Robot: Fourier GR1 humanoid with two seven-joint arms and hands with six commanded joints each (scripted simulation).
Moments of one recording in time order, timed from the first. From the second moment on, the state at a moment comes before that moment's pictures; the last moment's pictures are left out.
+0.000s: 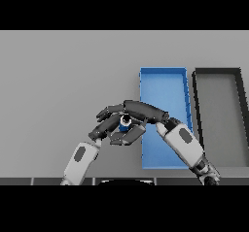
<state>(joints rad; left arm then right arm) -0.19 -0.06 -0.38 -1.59 -0.12 -0.40 0.01 -0.60 -0.21 0.39 -1.80 -0.28 0.53 0.43</state>
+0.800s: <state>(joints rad) -0.19 -0.09 -0.35 -1.60 -0.11 -0.43 0.03 -0.60 -0.19 0.46 -1.79 -0.28 0.43 0.26</state>
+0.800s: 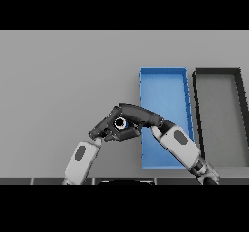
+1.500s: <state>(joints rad) -0.19 -0.10 -0.31 -1.60 -0.22 -0.49 0.08 -0.62 -0.22 0.51 -1.80 -0.29 0.34 0.33</state>
